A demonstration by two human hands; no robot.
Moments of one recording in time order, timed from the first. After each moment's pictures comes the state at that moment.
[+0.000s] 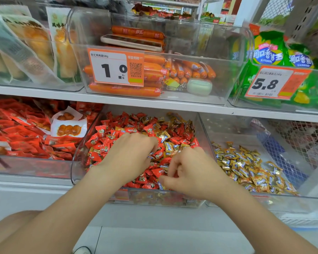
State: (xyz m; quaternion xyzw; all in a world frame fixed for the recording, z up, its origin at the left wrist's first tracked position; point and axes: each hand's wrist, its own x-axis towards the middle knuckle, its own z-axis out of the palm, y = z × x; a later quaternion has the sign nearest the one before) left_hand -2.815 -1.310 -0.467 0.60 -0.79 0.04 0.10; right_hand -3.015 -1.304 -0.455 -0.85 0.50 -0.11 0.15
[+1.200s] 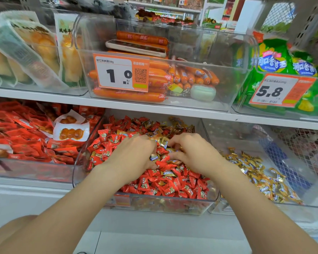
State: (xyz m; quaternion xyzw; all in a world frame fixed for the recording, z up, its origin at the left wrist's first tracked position) left_hand -2.810 -1.323 -0.465 0.61 -0.79 0.00 0.06; right_hand -3.018 -1.388 -0.472 -0.87 0.47 -0.10 0.09
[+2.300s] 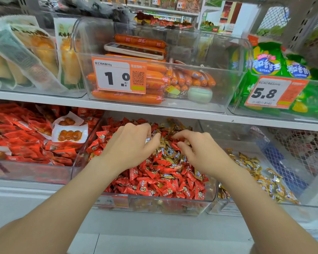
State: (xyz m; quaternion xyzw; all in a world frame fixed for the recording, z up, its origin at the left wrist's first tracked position) left_hand -2.805 -1.334 -0.457 0.62 -0.74 0.02 0.27; right_hand -3.034 -1.376 -0.461 -0.85 0.47 -0.20 0.10
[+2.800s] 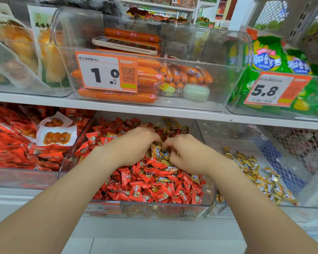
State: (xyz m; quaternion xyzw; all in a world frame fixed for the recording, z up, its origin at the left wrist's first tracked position) left_hand -2.805 -1.394 -0.481 0.50 -0.86 -0.02 0.10; right_hand -3.018 -1.394 -0.463 -0.89 0.44 -0.03 0.08
